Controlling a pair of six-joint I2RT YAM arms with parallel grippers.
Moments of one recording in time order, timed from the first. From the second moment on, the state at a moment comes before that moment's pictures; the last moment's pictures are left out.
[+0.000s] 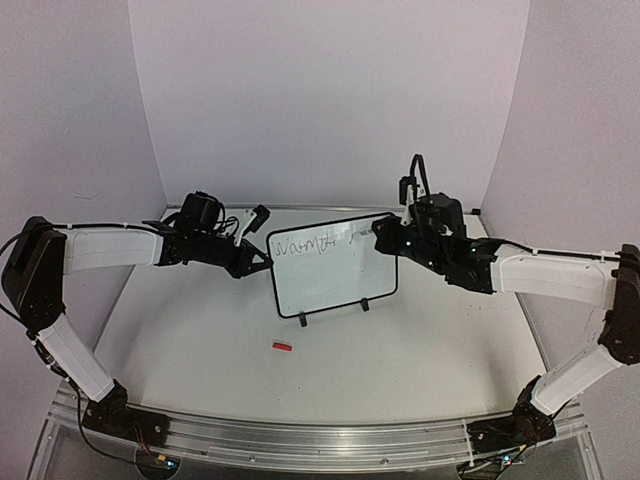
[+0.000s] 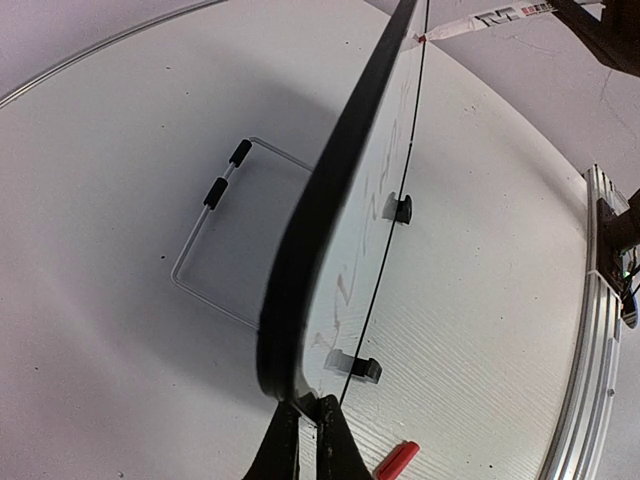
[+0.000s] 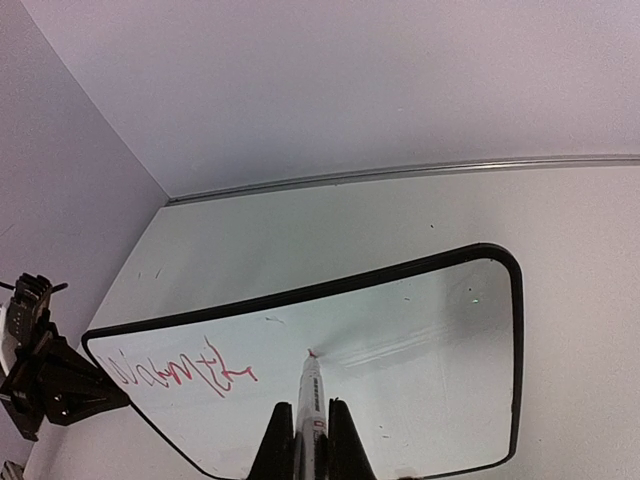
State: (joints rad) left arm -0.54 1.61 1.03 -0.10 0.51 0.05; right arm 0.77 1.47 1.01 0.13 0.28 0.52
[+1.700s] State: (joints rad) left arm -0.54 1.61 1.03 -0.10 0.51 0.05; right arm 0.77 1.48 0.97 0.14 0.31 0.52
